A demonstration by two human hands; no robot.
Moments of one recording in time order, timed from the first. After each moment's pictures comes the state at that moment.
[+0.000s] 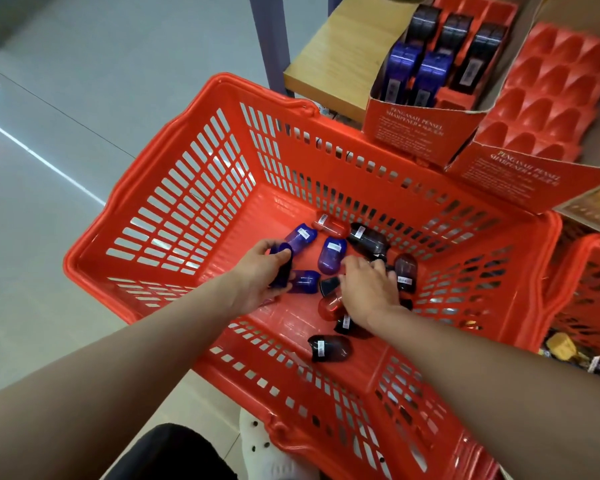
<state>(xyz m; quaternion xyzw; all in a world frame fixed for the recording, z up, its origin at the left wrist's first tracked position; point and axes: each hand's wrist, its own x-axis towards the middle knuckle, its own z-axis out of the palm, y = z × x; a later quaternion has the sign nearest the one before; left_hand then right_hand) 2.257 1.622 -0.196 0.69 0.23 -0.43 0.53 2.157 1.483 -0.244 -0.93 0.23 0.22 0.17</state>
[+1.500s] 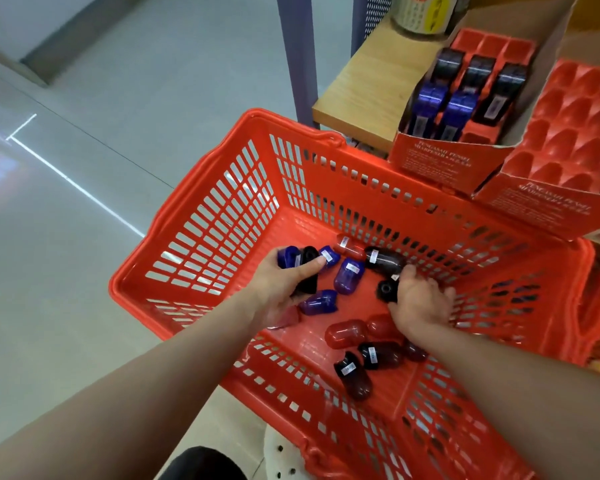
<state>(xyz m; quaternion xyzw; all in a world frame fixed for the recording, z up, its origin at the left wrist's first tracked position) 2.273 1.633 -0.186 0.66 0.19 -0.41 0.60 2.161 1.456 -0.254 -0.91 0.36 0.20 0.05</state>
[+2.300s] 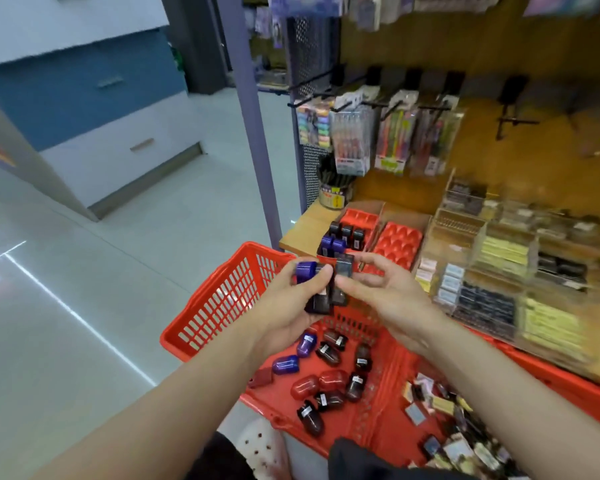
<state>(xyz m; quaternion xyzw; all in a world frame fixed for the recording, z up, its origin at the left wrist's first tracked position) 2.160 1.590 0.069 0.53 -0.07 -0.41 0.74 2.067 1.456 0.089 -0.60 0.21 -0.08 0.77</state>
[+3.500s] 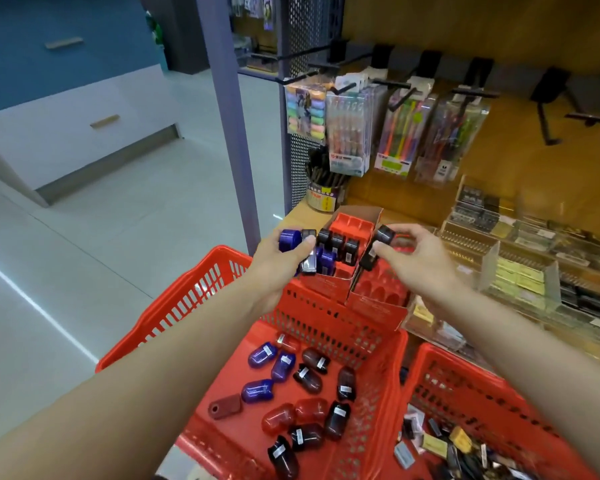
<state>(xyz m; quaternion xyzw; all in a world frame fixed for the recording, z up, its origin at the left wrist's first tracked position) 2.263 1.519 0.033 0.65 -0.08 -0.28 0.70 2.151 1.347 0.049 -0.76 0.33 -0.18 0.54</state>
